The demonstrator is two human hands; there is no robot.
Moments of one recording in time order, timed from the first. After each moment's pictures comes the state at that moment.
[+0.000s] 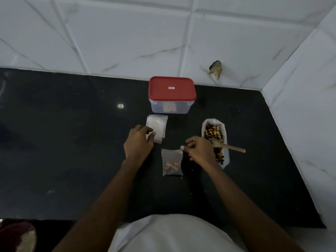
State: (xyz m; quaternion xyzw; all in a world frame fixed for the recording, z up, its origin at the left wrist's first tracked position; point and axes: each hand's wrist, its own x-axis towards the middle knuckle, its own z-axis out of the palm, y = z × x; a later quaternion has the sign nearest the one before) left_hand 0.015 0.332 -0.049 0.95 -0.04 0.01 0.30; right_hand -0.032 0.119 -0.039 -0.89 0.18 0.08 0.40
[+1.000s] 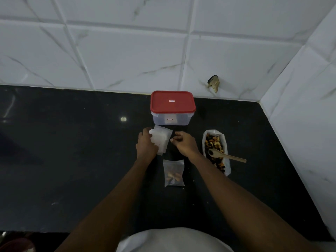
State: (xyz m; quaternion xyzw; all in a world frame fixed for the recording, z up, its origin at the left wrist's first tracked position) left_hand 0.042 0.310 -0.048 0.89 0.05 -0.04 0.45; right_hand 0.031 0.148 -0.035 -0.87 0.14 0.09 0.47
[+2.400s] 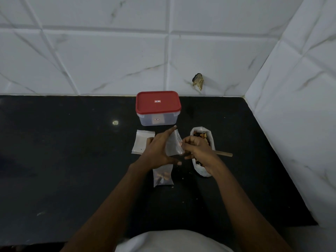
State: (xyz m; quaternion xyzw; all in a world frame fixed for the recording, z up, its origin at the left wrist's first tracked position) left_hand 0.017 0.268 -0.022 0.88 -0.30 -0.10 0.36; right_hand -0.046 0.090 0.025 -0.74 0.14 0.12 0.64
